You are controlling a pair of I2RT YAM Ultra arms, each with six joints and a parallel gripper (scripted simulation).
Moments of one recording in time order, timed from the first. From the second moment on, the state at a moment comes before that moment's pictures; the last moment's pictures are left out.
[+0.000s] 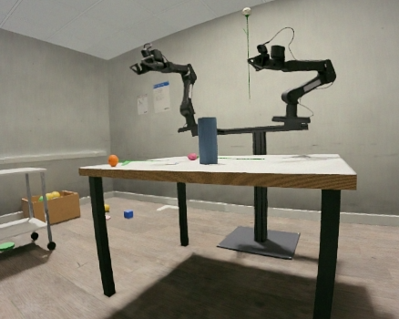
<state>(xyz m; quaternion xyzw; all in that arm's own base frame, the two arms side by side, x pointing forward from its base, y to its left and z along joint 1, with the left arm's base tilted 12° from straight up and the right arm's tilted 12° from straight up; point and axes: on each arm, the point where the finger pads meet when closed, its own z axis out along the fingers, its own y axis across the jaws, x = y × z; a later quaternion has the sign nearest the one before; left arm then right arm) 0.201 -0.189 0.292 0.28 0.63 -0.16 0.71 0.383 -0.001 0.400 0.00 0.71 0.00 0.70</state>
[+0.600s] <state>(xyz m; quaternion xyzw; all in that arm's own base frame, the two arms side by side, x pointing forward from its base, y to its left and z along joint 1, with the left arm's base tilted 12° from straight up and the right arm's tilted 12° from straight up) 0.201 -0.188 0.295 0.26 0.63 -0.14 0.72 0.383 -0.001 0.400 0.00 0.71 0.00 0.70</state>
